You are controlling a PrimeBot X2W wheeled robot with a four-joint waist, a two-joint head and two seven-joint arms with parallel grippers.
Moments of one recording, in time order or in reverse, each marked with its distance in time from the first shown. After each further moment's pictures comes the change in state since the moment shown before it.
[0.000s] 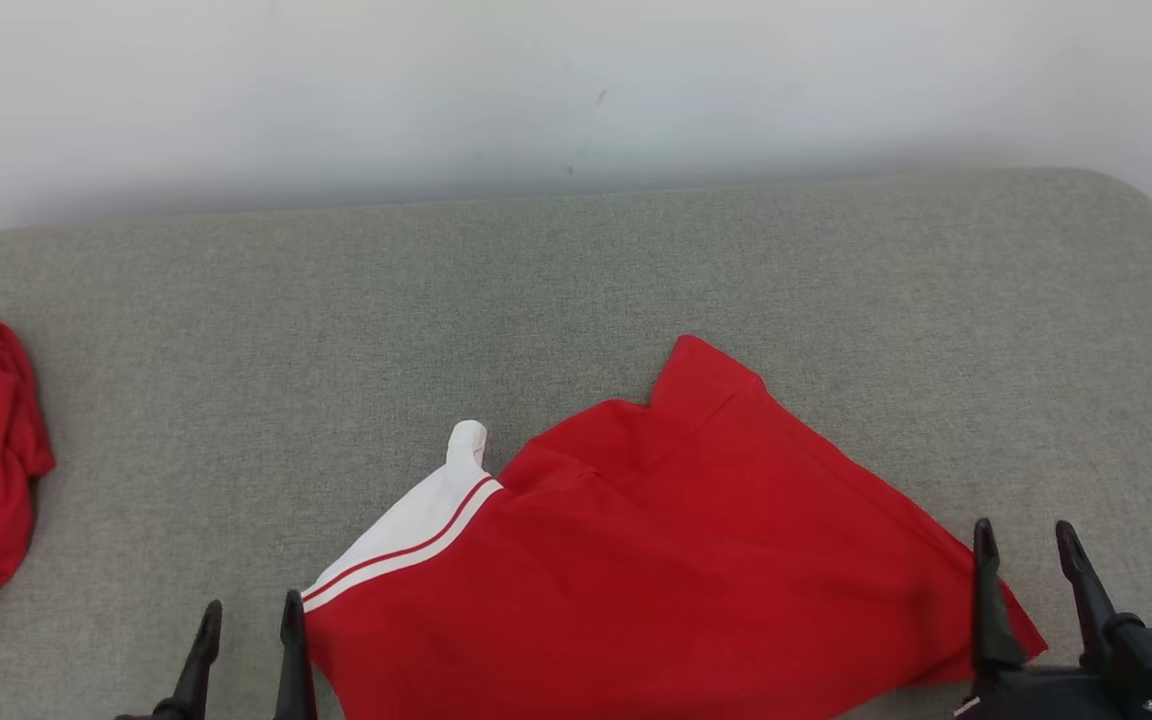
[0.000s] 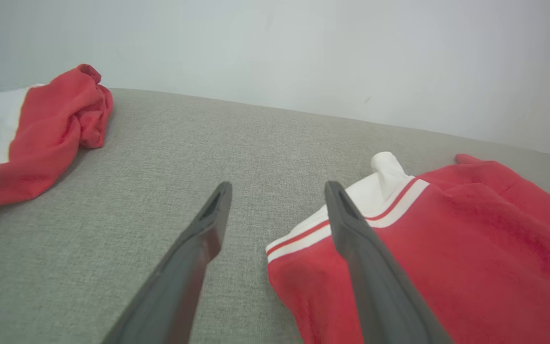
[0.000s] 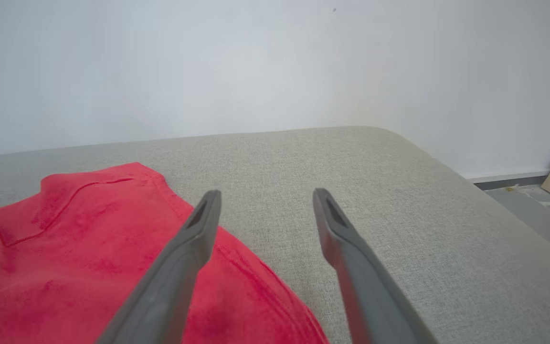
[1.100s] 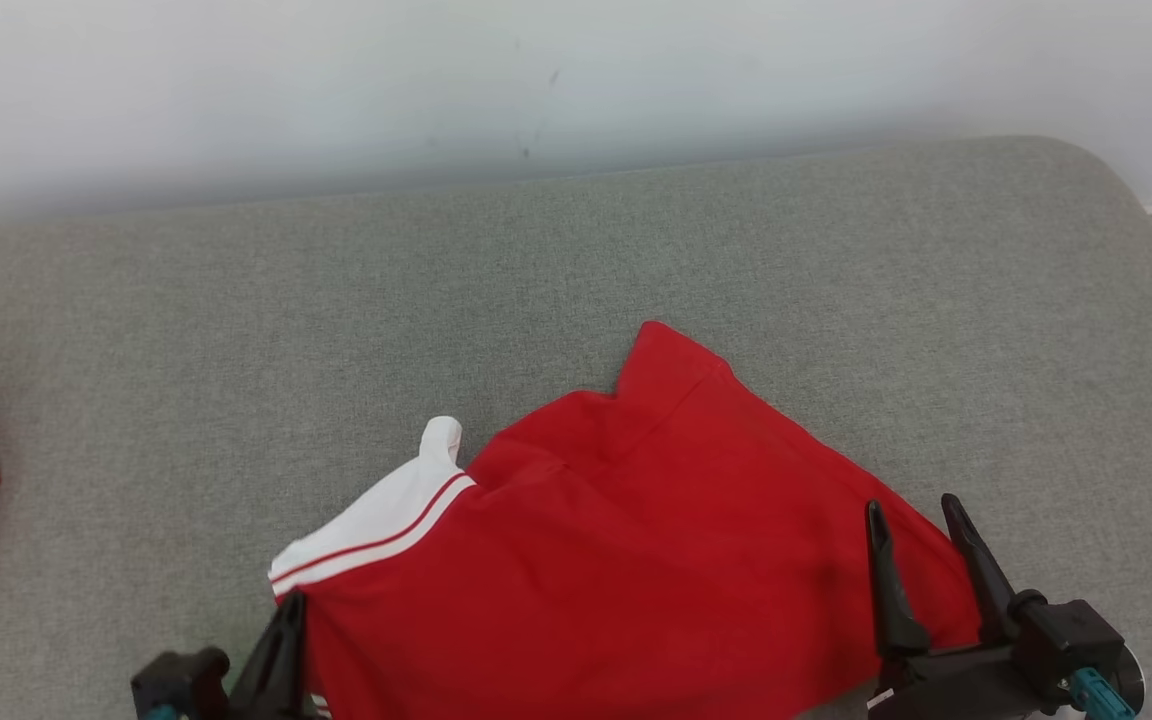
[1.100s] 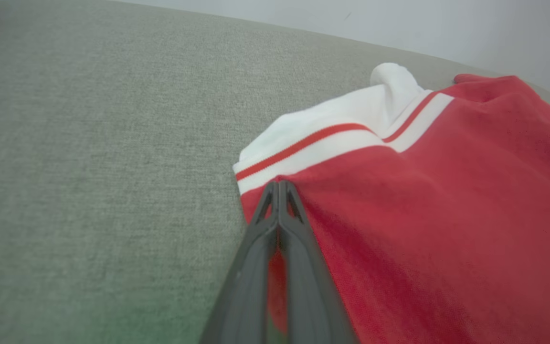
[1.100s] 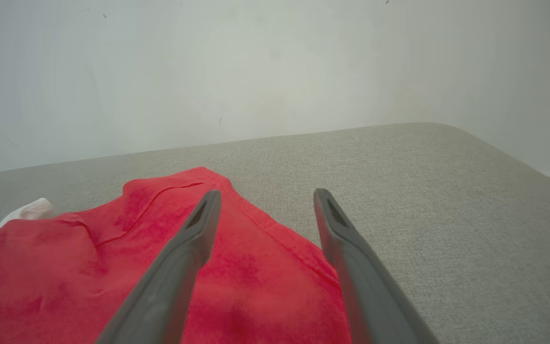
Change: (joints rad) left arm -0.192 0.109 -0.170 0.367 -0.158 -0.031 0.000; right arm -0.038 0.004 0.199 -0.023 0.072 0.000 0.000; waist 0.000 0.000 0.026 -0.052
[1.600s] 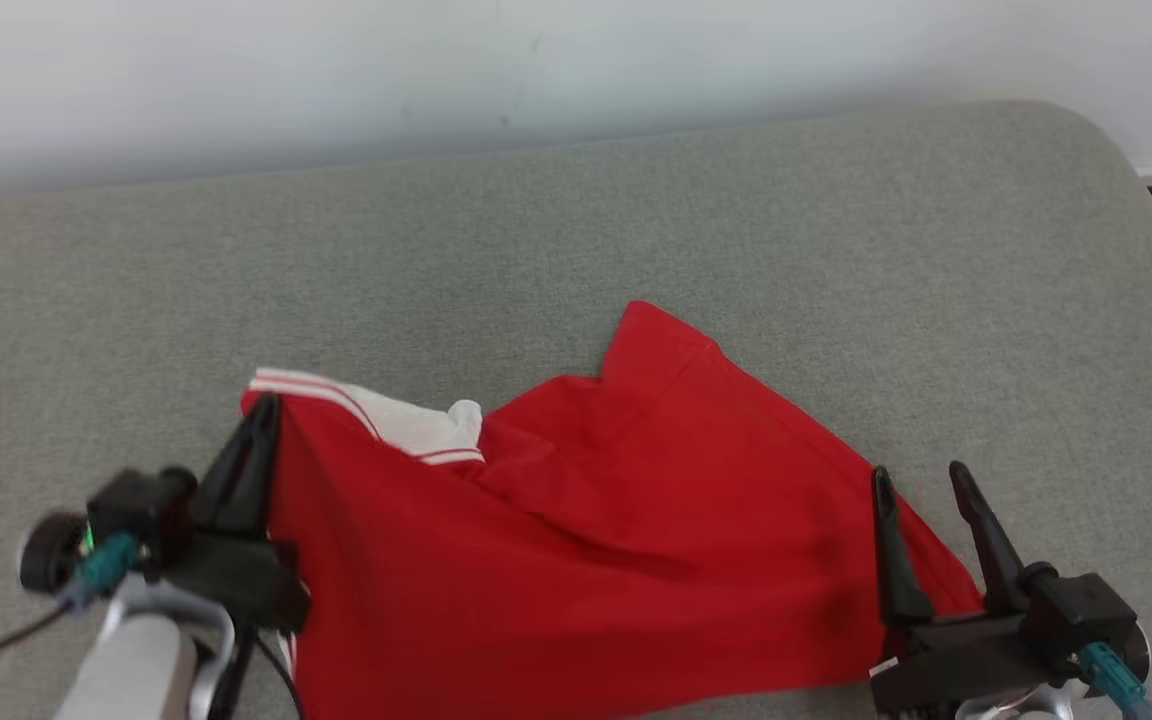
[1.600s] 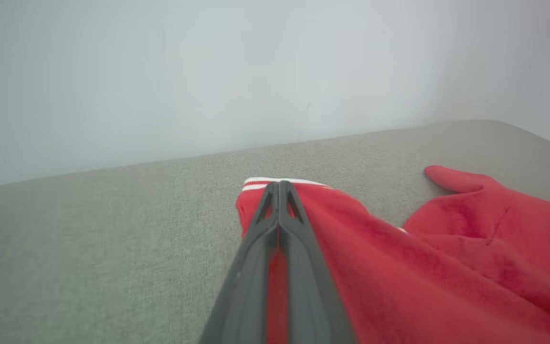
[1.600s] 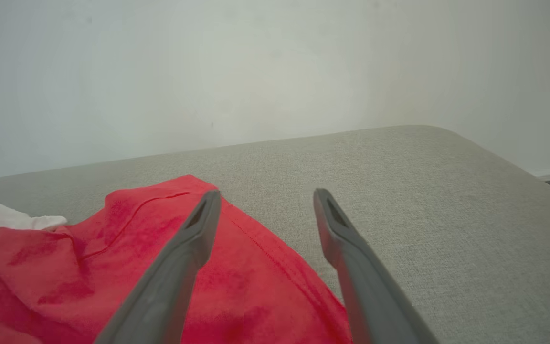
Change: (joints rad) left arm -0.247 0.134 -0.103 -0.087 0.021 -0.002 0.000; right arm -0.038 0.000 -0.006 -0.014 0.009 0.000 0.000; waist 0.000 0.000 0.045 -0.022
